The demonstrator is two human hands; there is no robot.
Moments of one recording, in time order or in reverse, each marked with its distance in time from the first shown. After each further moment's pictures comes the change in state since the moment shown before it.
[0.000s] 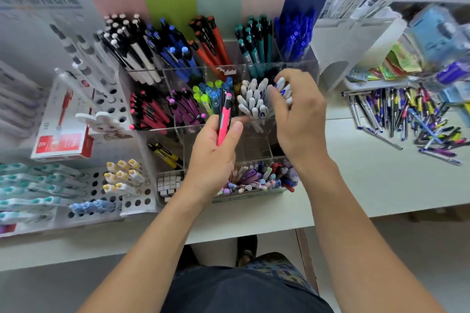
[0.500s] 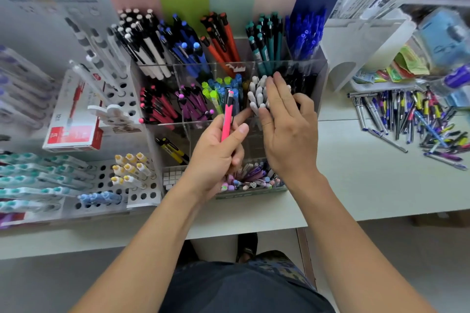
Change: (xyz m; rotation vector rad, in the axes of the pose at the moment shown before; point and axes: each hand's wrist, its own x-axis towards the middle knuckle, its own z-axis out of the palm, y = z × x) left_hand -0.005 0.007 -0.009 -0.267 -0.152 -0.147; right_hand -0.035 0.008 0.021 -0.319 -0.072 -0.152
